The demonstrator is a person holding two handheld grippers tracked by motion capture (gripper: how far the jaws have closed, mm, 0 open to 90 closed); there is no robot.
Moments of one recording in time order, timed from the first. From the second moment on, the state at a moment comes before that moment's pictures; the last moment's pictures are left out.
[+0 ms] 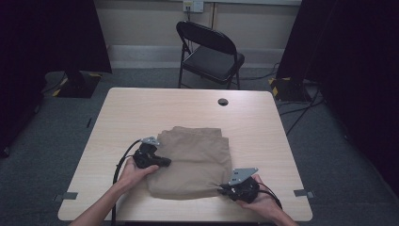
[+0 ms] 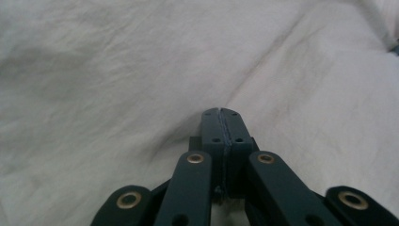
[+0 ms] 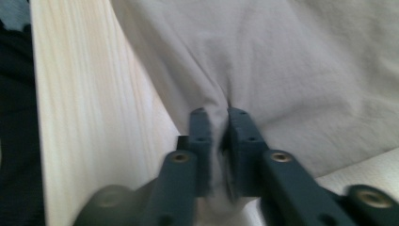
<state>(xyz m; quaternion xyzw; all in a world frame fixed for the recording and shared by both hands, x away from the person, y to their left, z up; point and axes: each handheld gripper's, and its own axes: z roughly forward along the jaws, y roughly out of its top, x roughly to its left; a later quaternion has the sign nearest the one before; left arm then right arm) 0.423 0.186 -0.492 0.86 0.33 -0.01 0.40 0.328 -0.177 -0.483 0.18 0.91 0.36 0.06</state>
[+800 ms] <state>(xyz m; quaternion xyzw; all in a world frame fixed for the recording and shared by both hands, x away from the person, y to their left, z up) 0.417 0.187 -0.483 0.85 0.31 -0.03 0.42 0.415 -0.171 -0.427 0.21 0.86 0.47 0.04</state>
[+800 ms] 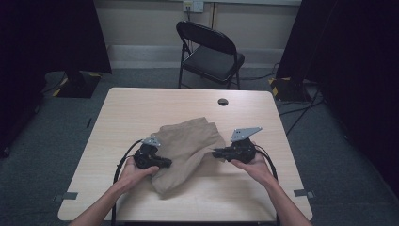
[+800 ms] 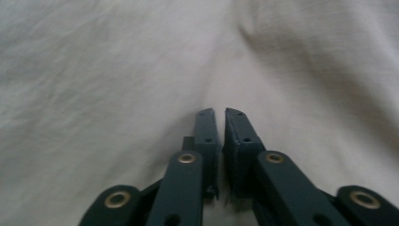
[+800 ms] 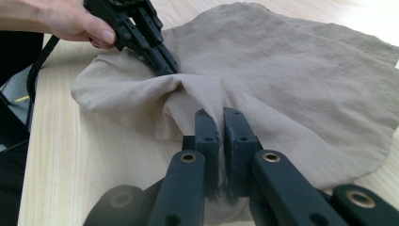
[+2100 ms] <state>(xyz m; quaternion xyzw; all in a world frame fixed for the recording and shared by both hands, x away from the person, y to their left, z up) 0.349 0.194 -0.447 0.84 0.26 0.01 0.47 0.378 -0.191 -0.406 0.21 0.84 0.49 0.06</state>
